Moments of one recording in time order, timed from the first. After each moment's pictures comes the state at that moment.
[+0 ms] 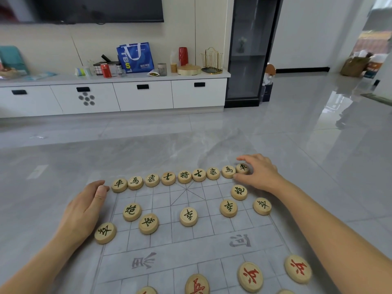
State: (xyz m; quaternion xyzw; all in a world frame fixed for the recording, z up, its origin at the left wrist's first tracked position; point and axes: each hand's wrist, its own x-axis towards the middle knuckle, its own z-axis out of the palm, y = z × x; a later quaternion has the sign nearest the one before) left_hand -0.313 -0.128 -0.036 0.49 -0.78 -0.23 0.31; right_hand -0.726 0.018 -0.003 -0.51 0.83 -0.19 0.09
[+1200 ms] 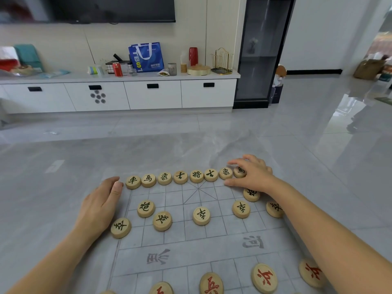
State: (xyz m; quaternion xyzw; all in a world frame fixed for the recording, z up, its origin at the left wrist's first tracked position) left_hand -0.316 -0.123 -0.030 0.50 -0.78 -0.21 0.31; right_hand -0.693 -0.007 0.002 -0.54 0.82 -0.14 0.14
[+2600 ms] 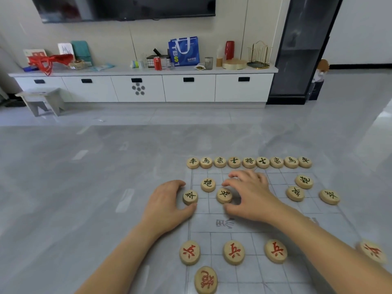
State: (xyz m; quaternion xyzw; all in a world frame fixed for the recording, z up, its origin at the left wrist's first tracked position) left_hand -0.283 -0.060 -0.023 0.46 -0.85 -0.17 0.21; right_hand -0.510 0.020 0.011 -0.70 0.70 -0.11 0.07
